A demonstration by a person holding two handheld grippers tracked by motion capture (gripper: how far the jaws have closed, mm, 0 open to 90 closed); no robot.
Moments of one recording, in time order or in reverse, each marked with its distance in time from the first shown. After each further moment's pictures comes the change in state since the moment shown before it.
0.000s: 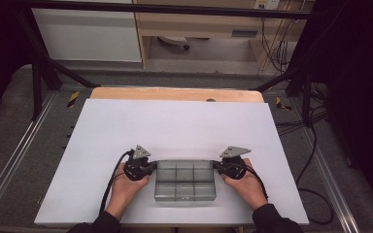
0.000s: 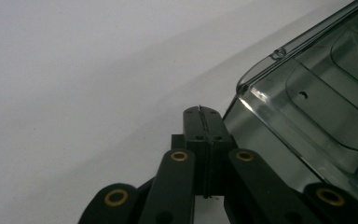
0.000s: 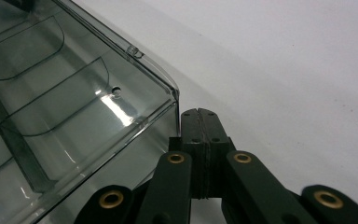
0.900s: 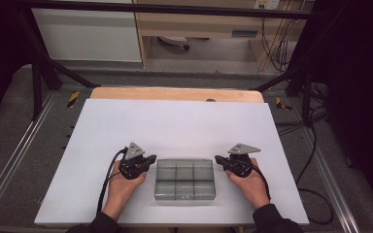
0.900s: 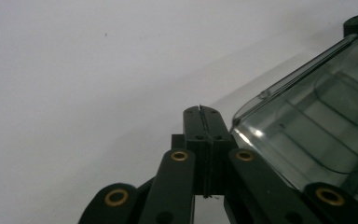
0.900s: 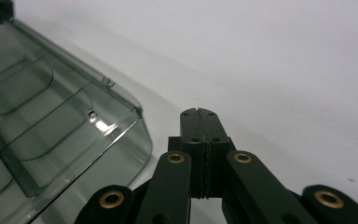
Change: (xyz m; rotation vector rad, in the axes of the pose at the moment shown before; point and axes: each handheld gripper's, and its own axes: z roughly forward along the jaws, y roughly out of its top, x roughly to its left) left arm 0.003 0.002 -0.022 -0.163 0.020 0.029; right arm -0.012 0.000 -0.017 -0.094 -0.054 0.100
